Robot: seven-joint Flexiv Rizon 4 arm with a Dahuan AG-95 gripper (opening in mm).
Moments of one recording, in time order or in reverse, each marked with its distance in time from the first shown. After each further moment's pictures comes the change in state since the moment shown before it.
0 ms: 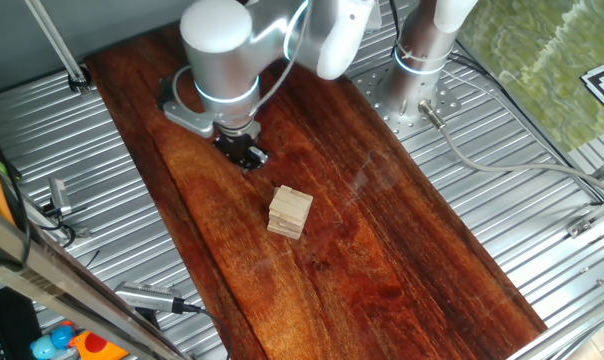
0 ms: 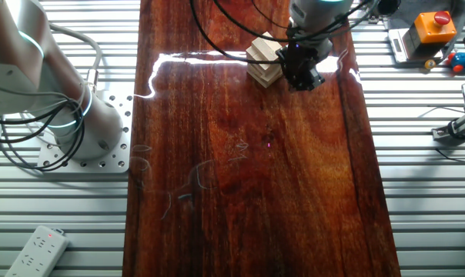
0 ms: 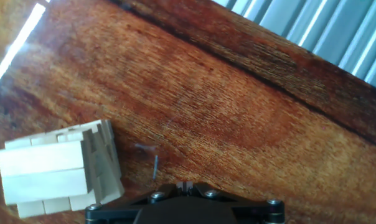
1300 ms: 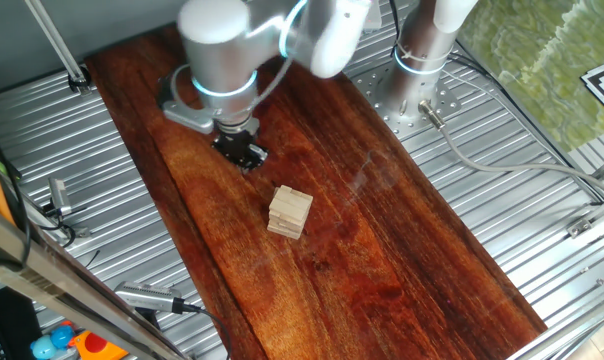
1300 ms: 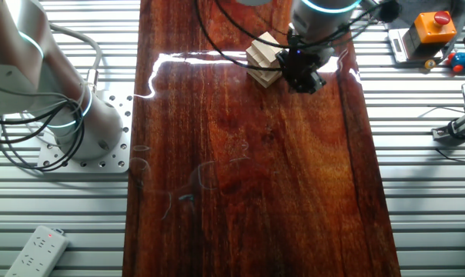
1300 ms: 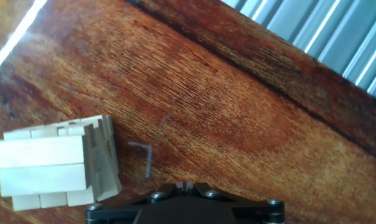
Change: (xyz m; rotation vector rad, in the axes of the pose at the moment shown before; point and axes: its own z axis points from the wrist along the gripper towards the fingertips) arm -0.001 -0.001 0.004 -0.089 -0.006 -0.015
